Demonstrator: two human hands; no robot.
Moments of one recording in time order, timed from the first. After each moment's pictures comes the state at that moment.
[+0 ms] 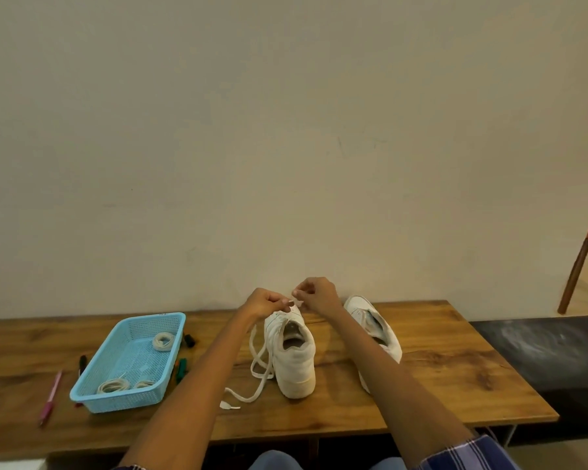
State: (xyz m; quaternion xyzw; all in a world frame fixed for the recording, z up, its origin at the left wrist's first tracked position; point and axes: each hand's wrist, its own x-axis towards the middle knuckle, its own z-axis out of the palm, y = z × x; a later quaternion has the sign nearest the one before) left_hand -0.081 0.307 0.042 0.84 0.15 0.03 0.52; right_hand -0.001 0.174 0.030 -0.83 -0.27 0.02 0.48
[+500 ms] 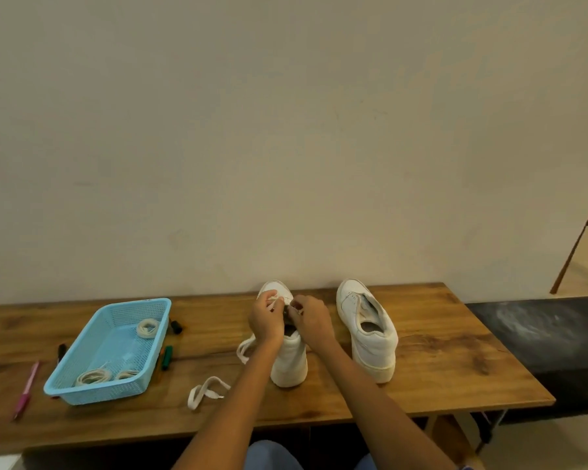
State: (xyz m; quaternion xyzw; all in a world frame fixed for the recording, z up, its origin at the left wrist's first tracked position) left_hand -0.062 0.254 -0.034 0.75 0.30 0.33 0.49; right_hand -0.017 0.177 -0.047 -0.89 -0.26 -0.07 0.36
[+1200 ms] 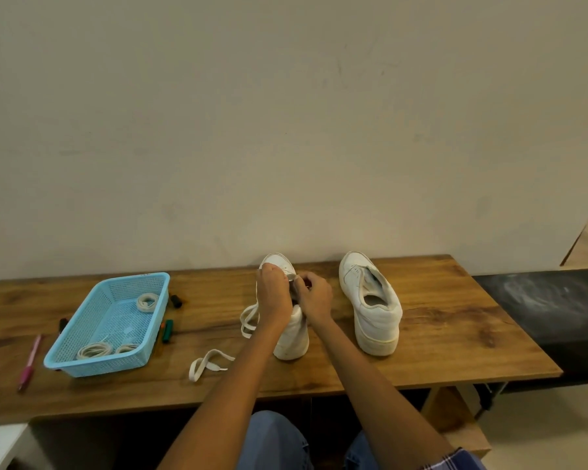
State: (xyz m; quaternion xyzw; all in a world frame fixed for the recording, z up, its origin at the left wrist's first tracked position) left_hand -0.052 0.257 -0.041 0.88 0.25 0.27 0.31; right_hand -0.019 0.181 -0.064 -0.80 -0.16 -0.06 0.57
